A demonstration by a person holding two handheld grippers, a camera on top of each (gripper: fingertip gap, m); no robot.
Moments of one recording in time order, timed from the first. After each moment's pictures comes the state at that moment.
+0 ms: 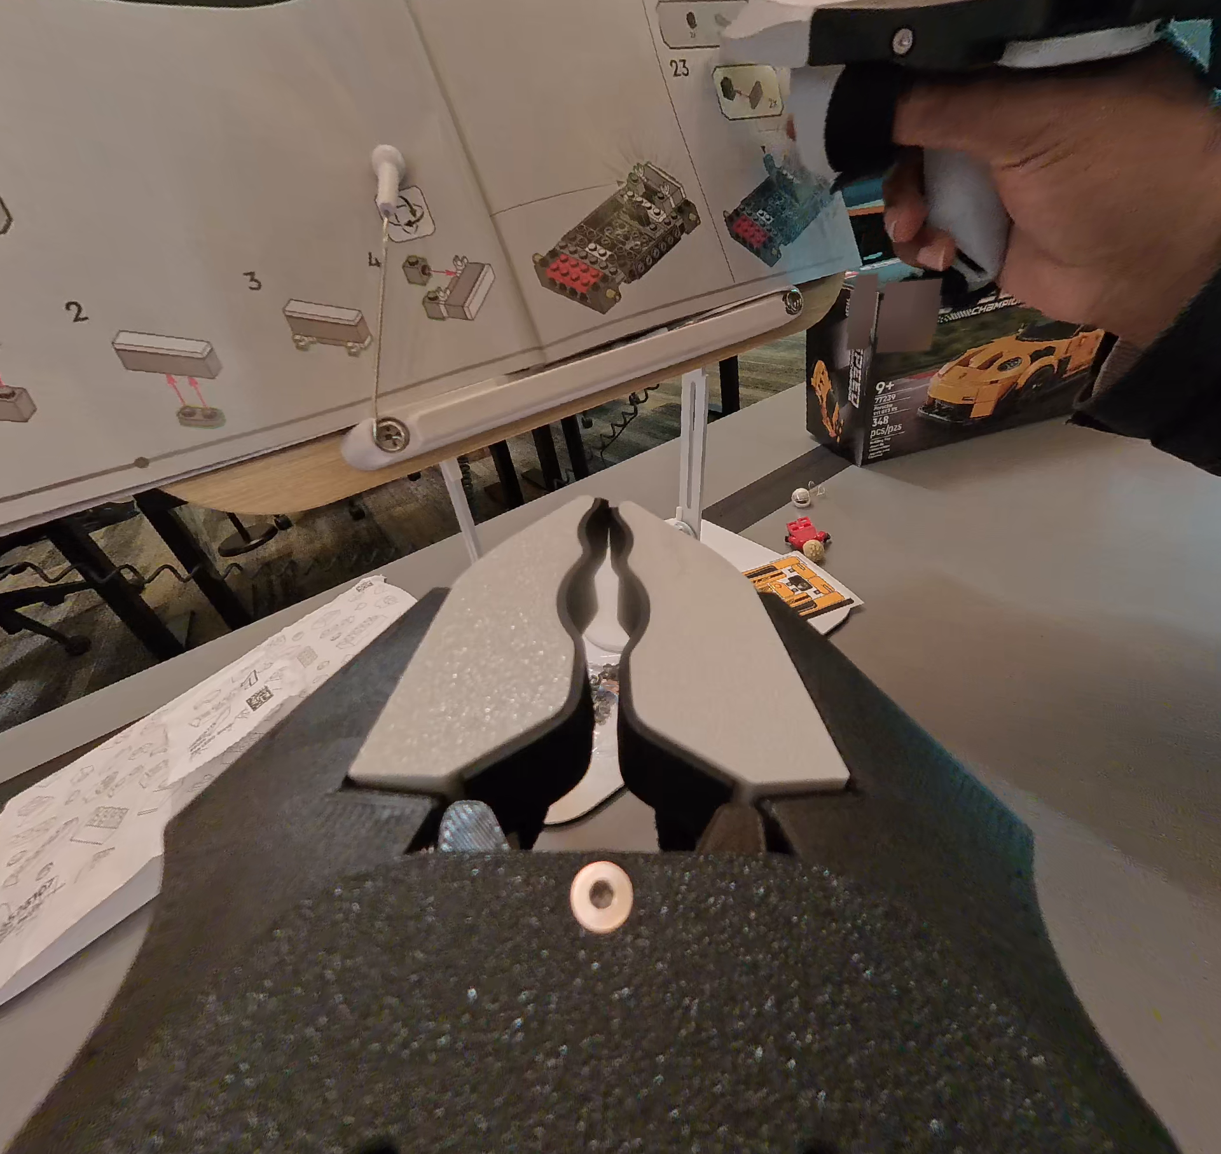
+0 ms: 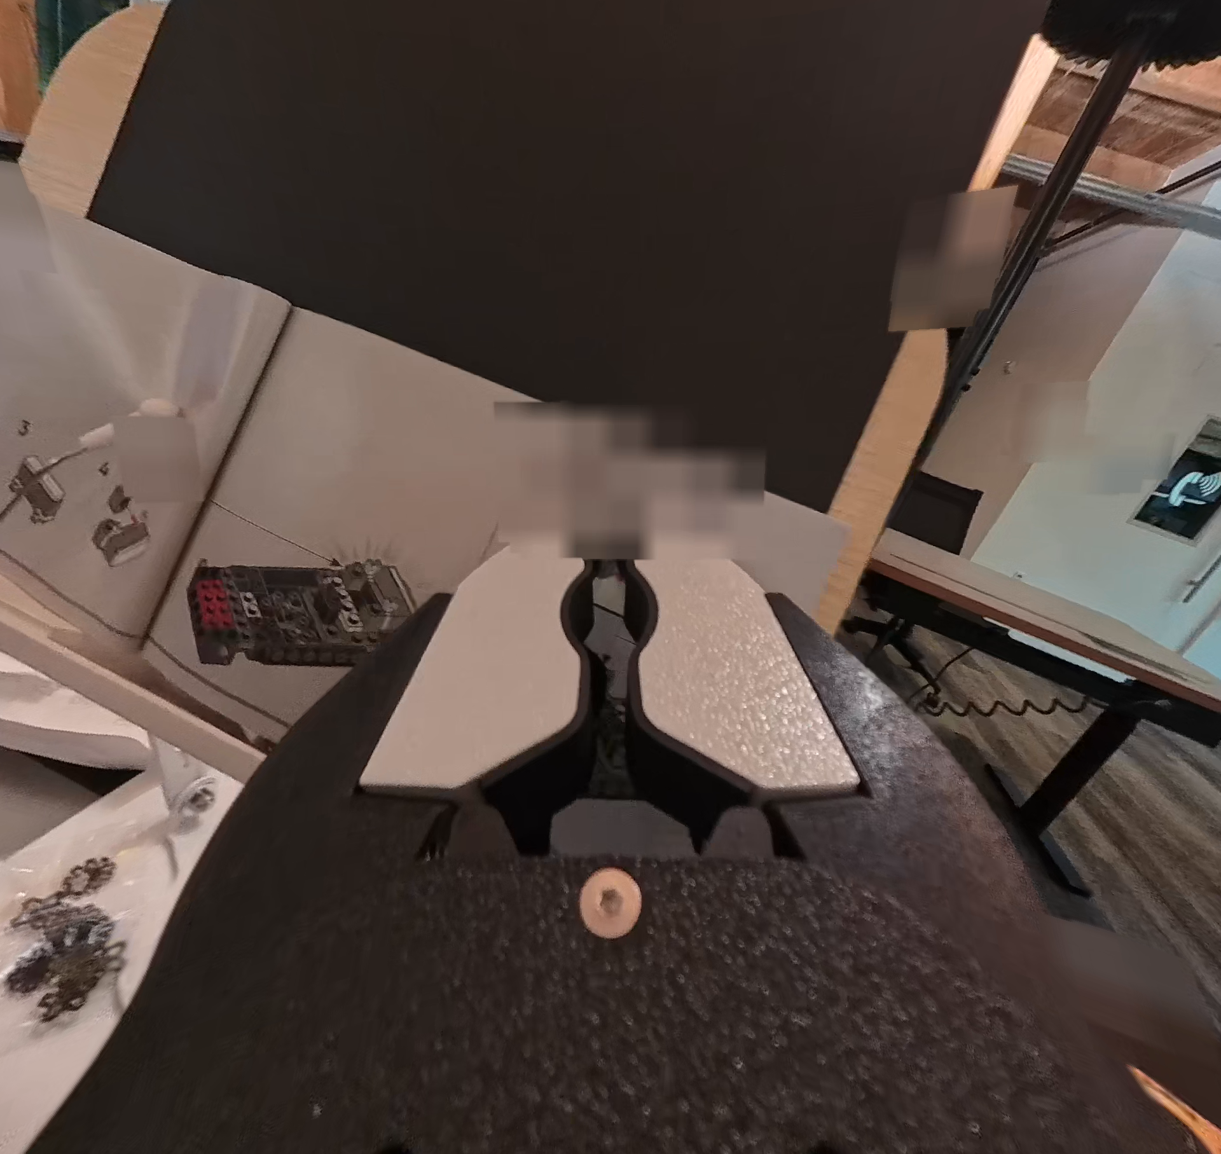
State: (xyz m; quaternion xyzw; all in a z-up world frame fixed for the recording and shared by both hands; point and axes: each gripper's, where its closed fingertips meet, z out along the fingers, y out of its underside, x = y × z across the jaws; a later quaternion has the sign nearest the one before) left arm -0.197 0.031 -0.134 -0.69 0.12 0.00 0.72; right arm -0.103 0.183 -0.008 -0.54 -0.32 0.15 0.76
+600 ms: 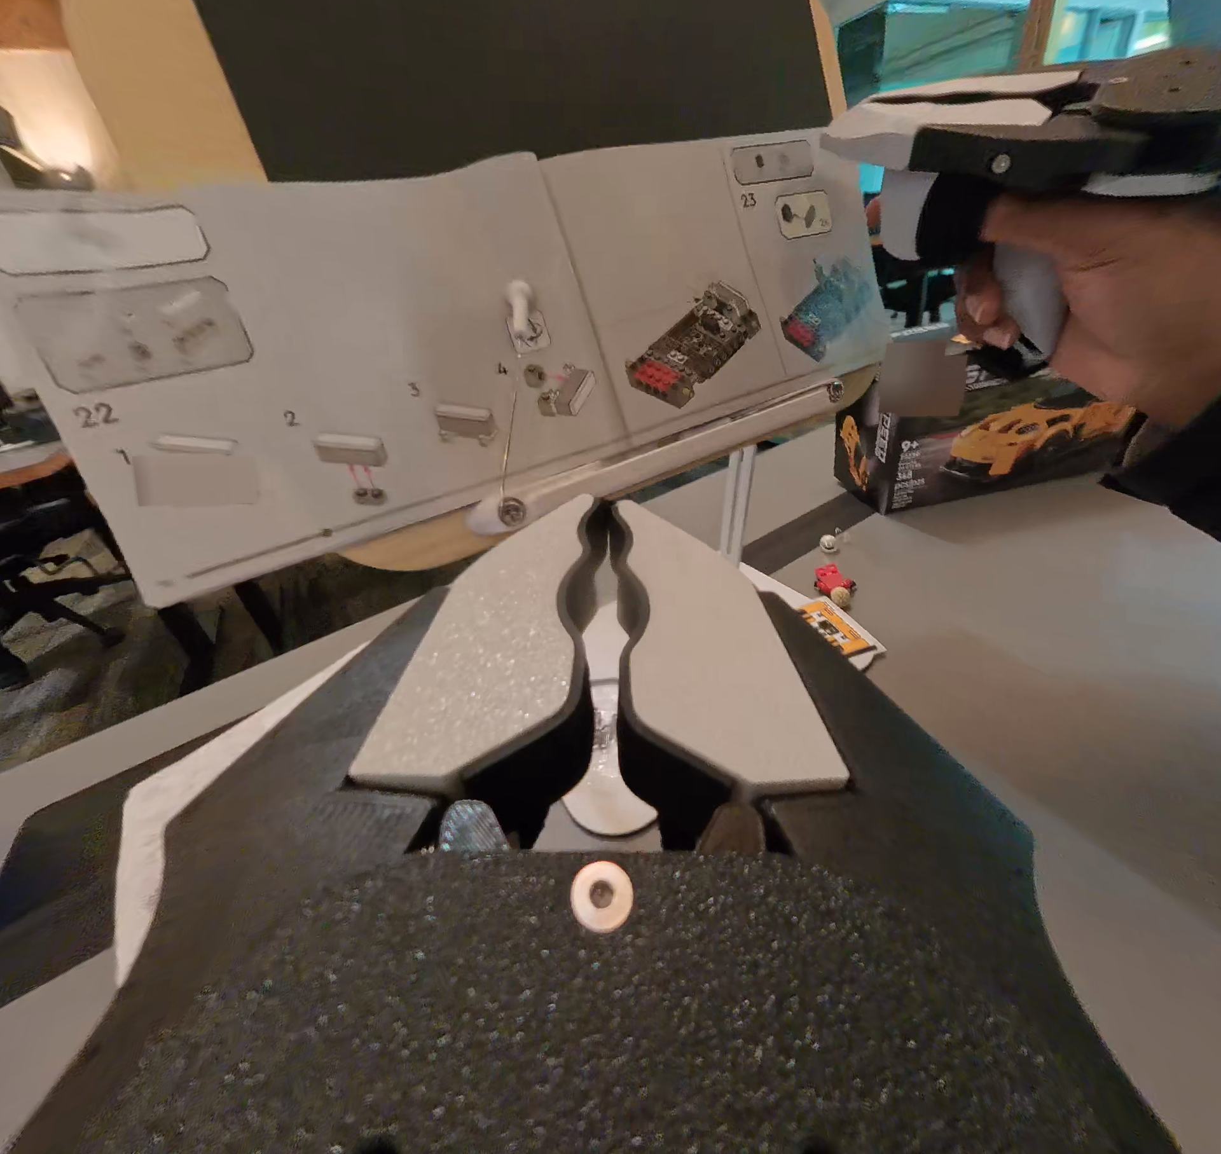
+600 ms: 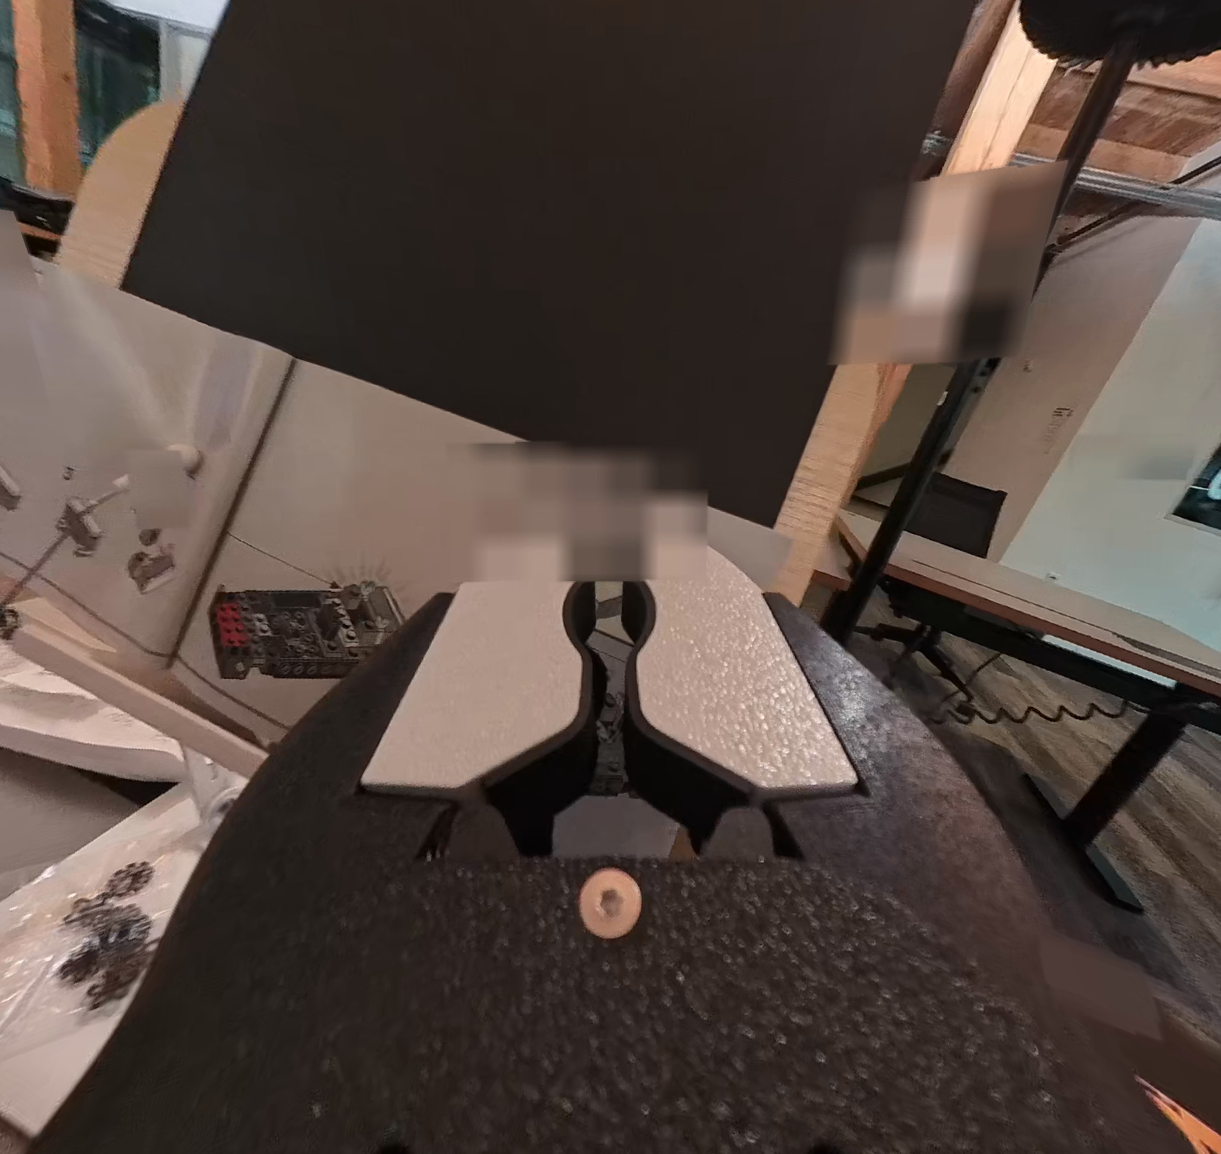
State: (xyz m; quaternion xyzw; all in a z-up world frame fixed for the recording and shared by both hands) left arm -0.223 0.015 -0.088 -0.68 0.10 0.00 0.73; right arm -0.088 0.177 0.006 -0.54 -0.31 0.18 0.76
